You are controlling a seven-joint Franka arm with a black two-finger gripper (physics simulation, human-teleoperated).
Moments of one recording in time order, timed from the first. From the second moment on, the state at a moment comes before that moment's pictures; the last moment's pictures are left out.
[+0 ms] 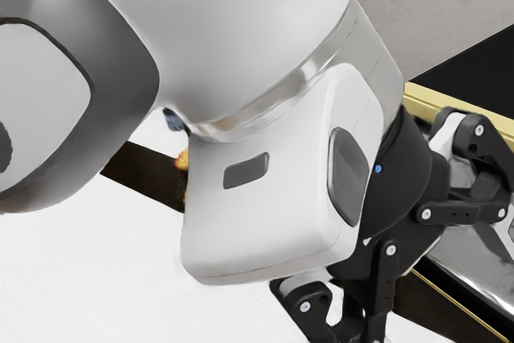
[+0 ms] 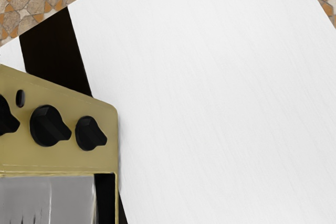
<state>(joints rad) -0.12 -0.16 -0.61 -1.42 -0.16 1.72 1.20</state>
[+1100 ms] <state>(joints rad) -0.12 0.20 -0.61 -1.25 0.04 1.85 1.52</state>
